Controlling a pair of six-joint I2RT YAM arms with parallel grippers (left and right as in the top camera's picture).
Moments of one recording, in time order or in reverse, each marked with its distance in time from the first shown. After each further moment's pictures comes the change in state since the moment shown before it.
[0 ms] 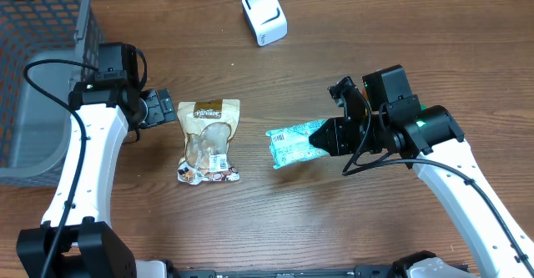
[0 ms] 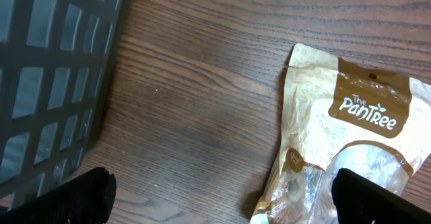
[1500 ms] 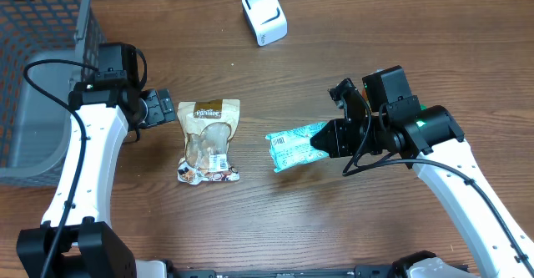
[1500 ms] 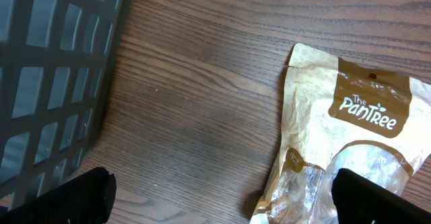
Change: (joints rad) left arm 0.000 0.000 0.000 0.000 0.000 0.000; right arm 0.000 0.000 0.000 -0.017 -0.001 -0.002
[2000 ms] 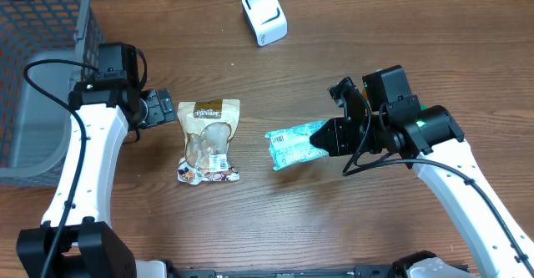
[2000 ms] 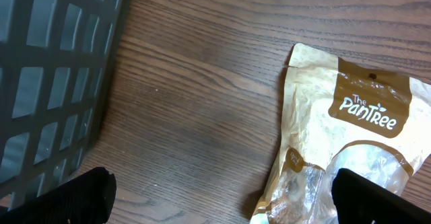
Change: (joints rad) left arm 0.000 0.000 0.000 0.000 0.000 0.000; right arm 0.000 0.000 0.000 0.020 0.000 0.000
